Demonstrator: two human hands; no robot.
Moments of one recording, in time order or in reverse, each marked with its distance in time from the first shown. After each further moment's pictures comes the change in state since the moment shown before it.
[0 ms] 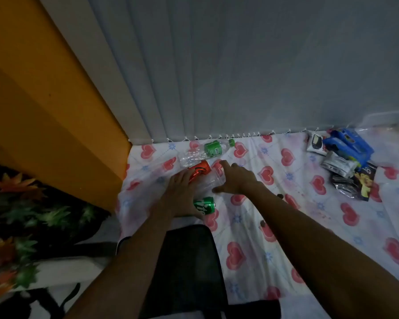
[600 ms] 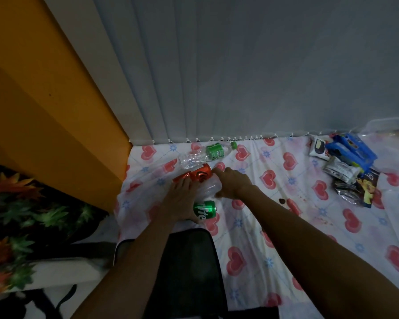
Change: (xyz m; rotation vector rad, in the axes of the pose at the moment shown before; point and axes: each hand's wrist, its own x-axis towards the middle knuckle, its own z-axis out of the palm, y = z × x) left_hand 0.002 -0.006 0.018 0.035 0.020 -0.042; right_hand 0.012 -0.010 0.009 -0.104 -0.001 -0.099
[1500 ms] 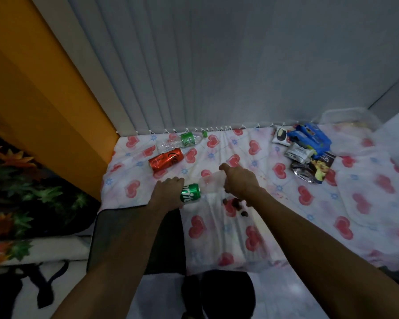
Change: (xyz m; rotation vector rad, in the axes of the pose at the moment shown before) left_hand -0.055 0.140 -0.013 0.092 -0.041 -0.213; right_hand -0.156 0.108 0.011 -0.038 0.210 0.033
